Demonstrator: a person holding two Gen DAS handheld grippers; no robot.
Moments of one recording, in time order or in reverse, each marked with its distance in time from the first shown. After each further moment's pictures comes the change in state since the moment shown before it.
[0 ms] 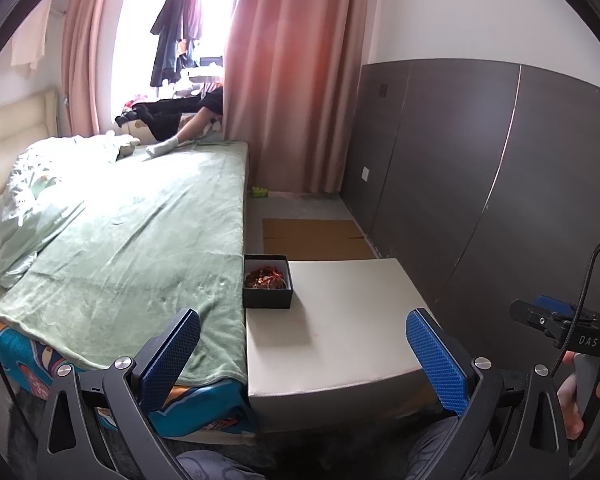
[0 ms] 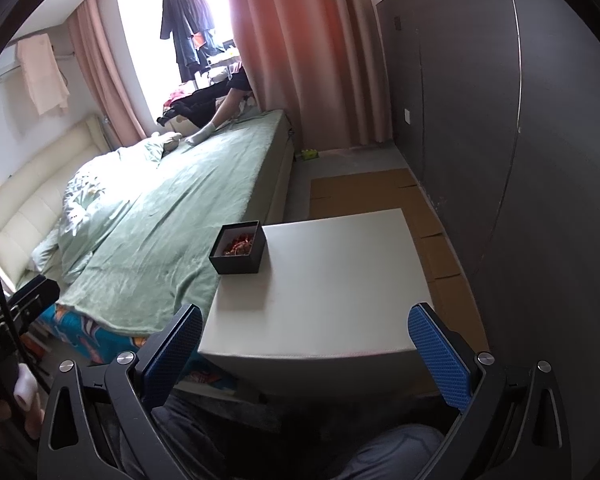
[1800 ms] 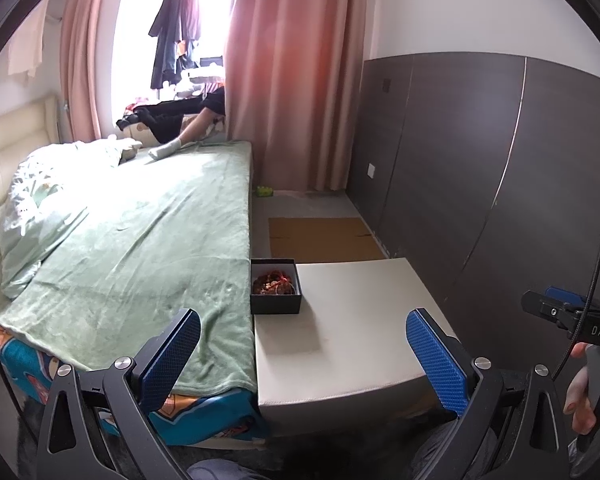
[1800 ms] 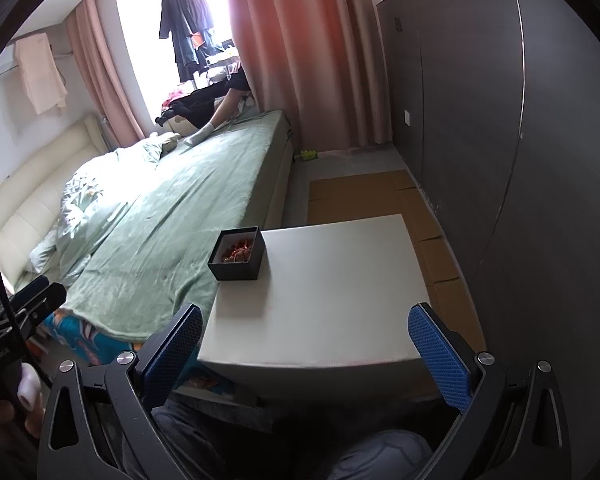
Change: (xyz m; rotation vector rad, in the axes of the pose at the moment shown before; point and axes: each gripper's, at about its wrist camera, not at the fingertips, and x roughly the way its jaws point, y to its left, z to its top) left arm 0.019 0.006 0.015 0.021 0.013 0.026; right arm 0.001 -0.001 0.018 0.005 0.004 -0.002
